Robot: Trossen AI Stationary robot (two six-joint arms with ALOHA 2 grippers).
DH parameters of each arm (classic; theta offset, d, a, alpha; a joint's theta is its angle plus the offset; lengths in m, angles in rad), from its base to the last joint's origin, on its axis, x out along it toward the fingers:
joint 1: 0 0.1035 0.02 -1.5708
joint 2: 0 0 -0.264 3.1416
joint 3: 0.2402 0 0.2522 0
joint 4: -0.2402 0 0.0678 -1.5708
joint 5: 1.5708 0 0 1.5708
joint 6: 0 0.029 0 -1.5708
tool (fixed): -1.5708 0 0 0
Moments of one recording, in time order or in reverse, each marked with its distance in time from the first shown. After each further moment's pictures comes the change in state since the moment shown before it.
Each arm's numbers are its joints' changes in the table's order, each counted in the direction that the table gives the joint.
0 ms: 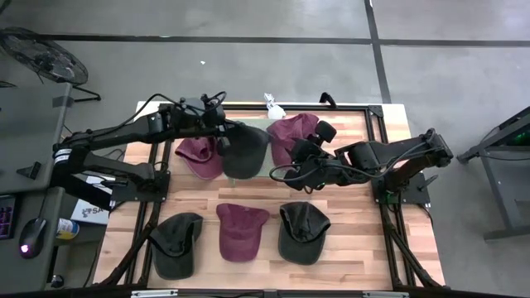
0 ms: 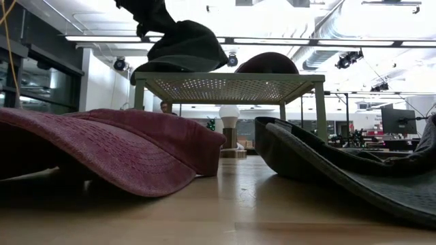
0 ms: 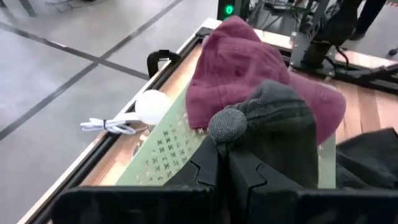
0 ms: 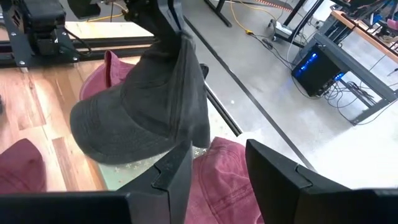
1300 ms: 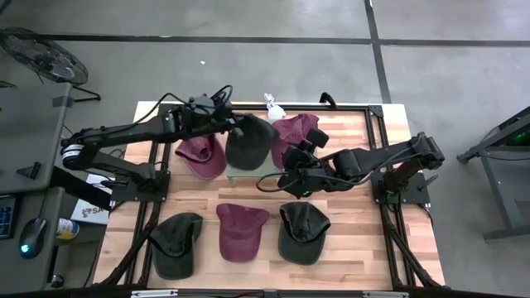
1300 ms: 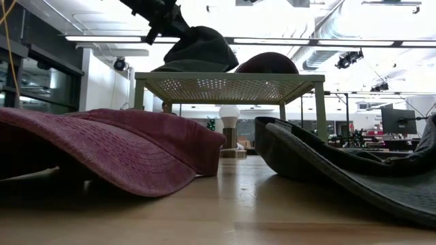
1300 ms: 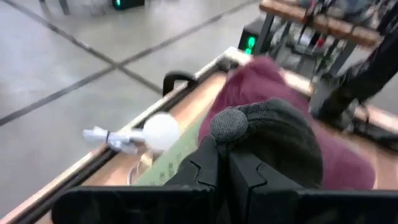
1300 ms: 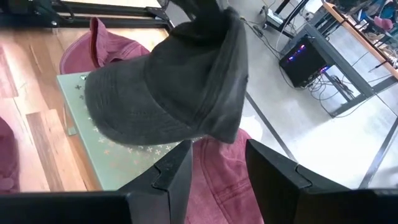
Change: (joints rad) left arm 0.000 0.107 0.000 0.204 0.105 -0.160; right arm -0.003 0.090 0.000 -0.058 -0.032 0.033
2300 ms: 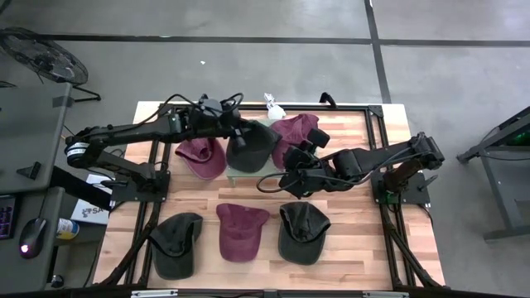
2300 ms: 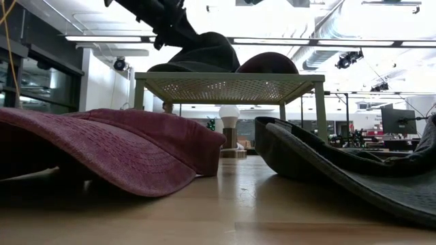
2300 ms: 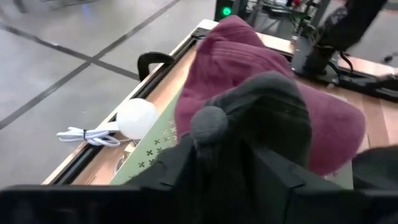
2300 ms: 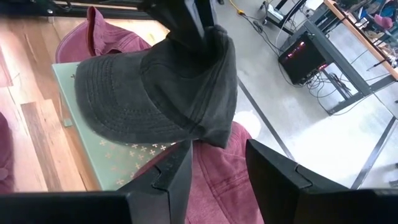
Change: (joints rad) left arm 0.000 0.045 0.001 -0.048 -0.133 0.149; right arm -0.002 0.000 0.000 -0.034 0.005 0.009
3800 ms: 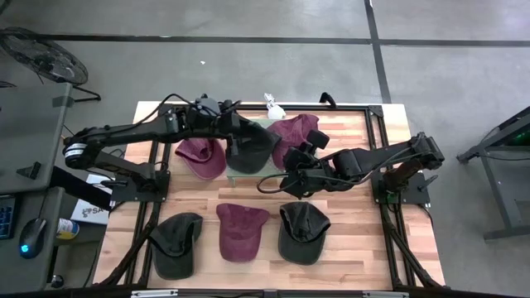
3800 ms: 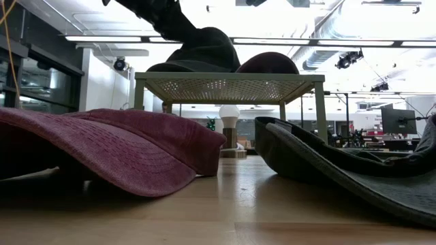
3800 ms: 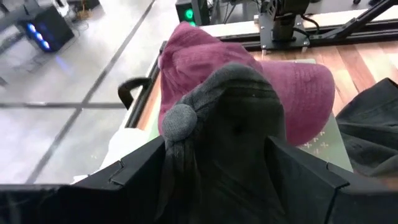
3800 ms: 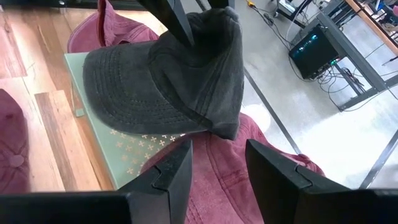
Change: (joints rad) left arm 0.000 -0.025 0.000 -0.007 -0.106 0.343; right arm 0.000 0.000 0.000 -0.022 0.050 0.010
